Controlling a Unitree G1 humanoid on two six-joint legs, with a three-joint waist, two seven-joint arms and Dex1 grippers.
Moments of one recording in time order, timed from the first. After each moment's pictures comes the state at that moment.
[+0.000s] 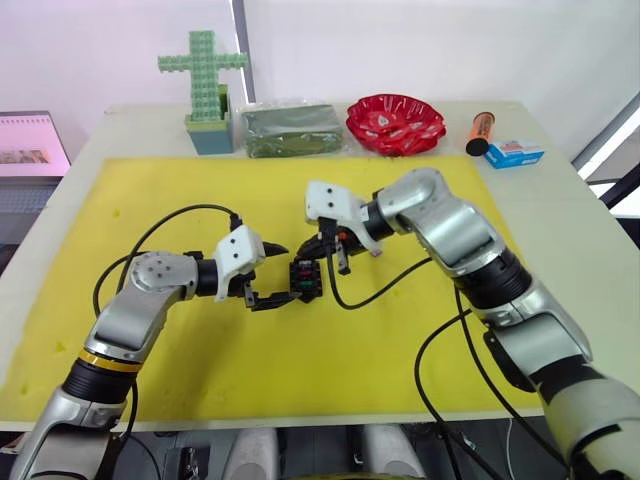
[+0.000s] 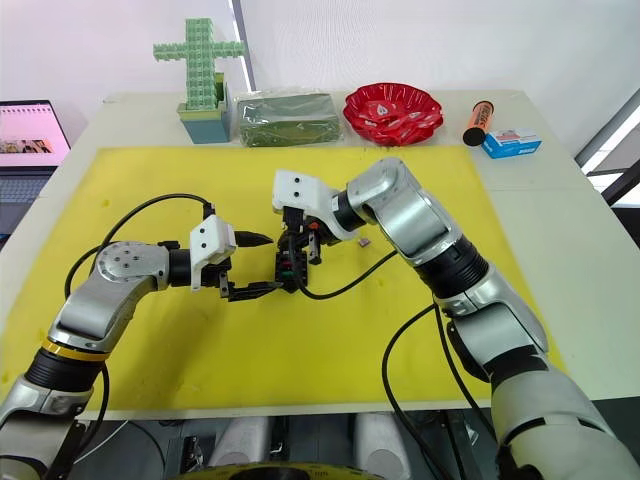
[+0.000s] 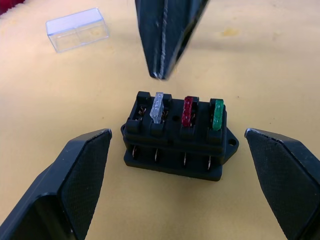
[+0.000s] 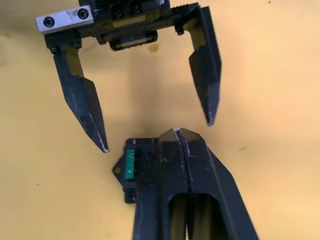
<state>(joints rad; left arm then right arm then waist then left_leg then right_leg) -0.38 0.65 -0.15 -0.14 -0.27 0.33 -1.05 -0.97 -0.44 0.46 0.03 0.11 0.75 1.22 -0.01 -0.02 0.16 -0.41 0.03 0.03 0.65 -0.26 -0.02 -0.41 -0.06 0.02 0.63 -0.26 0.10</state>
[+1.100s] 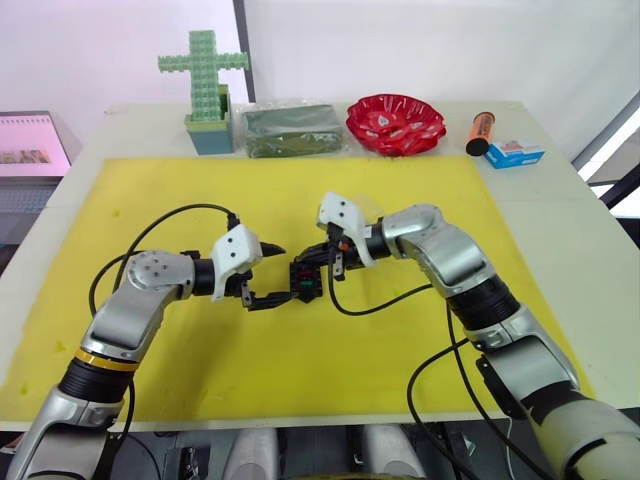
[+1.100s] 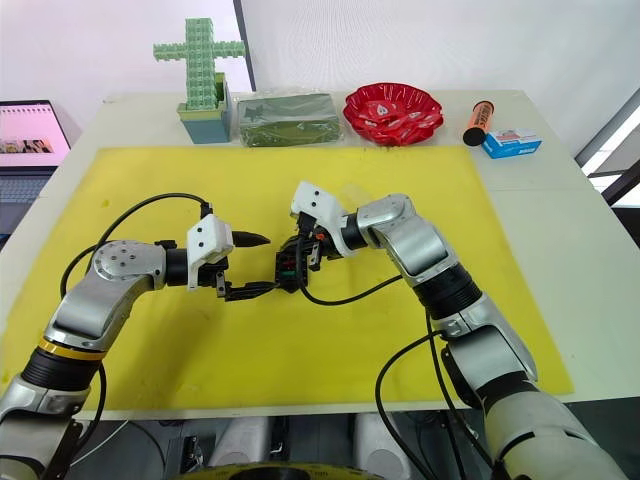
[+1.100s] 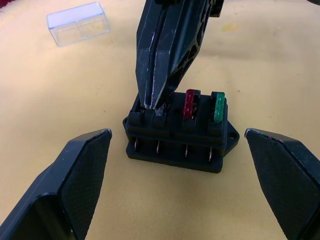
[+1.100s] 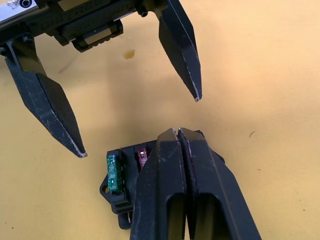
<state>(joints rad) -0.38 0.66 -0.14 -0.14 -0.27 0.34 -1.06 -0.84 -0.39 0.40 0.13 0.18 0.68 1.09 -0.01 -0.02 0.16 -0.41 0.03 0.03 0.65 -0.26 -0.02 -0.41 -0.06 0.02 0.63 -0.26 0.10</state>
